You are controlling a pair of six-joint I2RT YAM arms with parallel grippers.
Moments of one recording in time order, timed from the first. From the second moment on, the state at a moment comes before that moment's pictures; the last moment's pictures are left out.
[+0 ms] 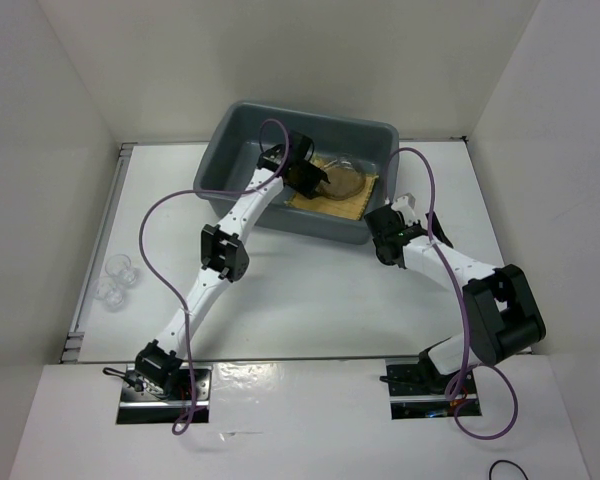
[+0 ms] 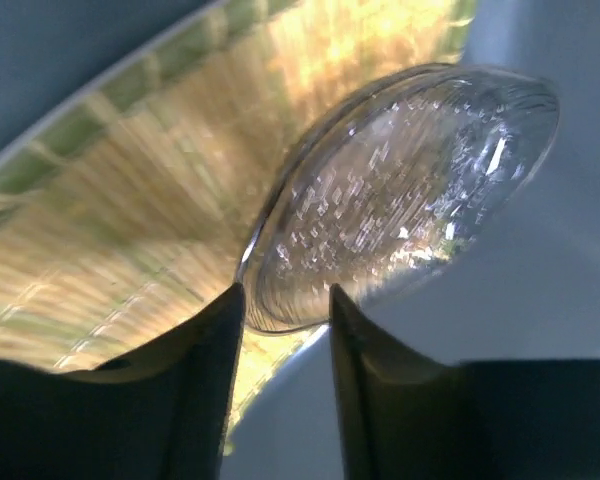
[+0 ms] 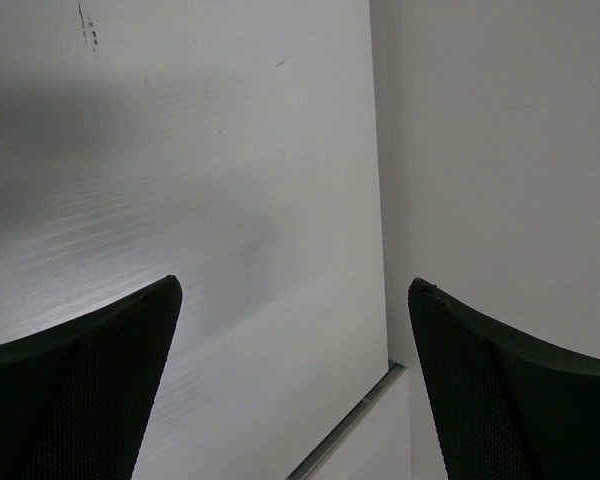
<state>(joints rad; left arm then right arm) -0.48 2.94 3.10 -1.03 0.12 -1.44 0.40 1.45 0.82 -0.52 1.00 0.04</state>
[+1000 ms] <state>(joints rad) 0.14 1.58 1.62 -1.02 -0.39 -0.74 0.40 1.50 0.82 -0.51 1.00 0.04</state>
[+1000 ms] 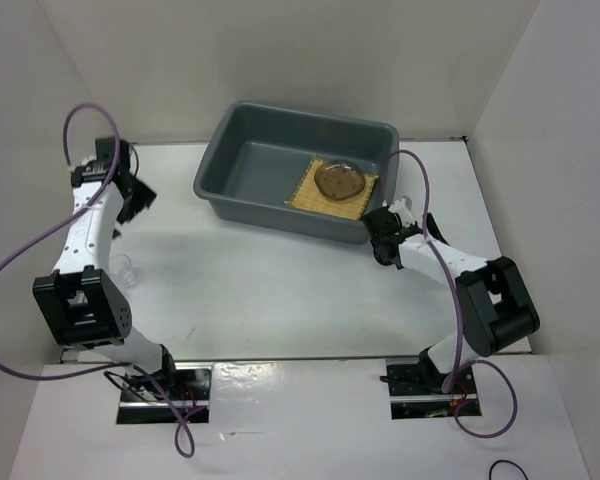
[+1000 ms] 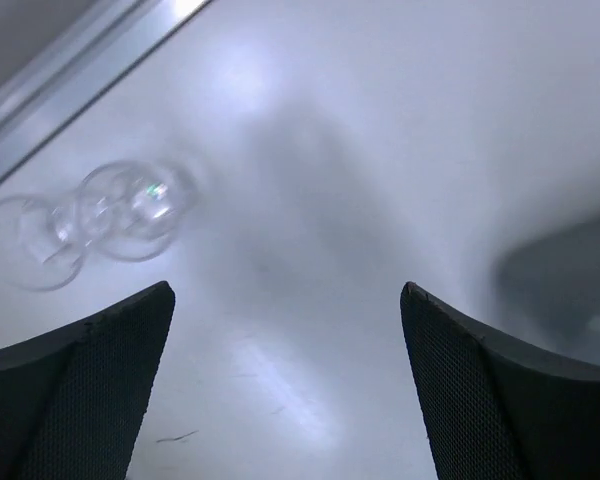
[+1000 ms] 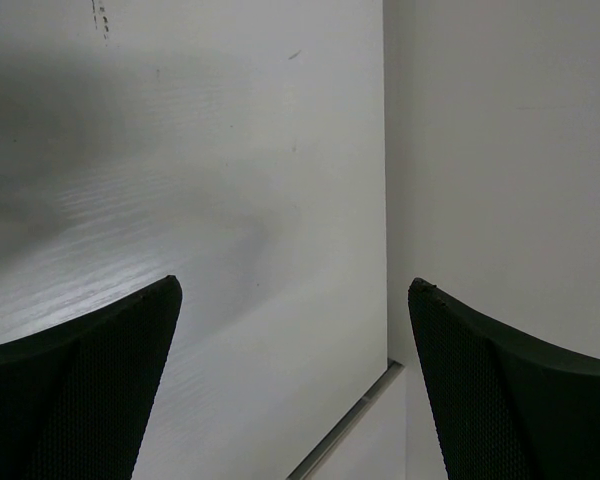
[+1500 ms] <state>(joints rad) 0.33 1.52 1.22 -0.85 -0.21 -0.58 0.40 1.54 0.82 -0.51 0.99 0.04</state>
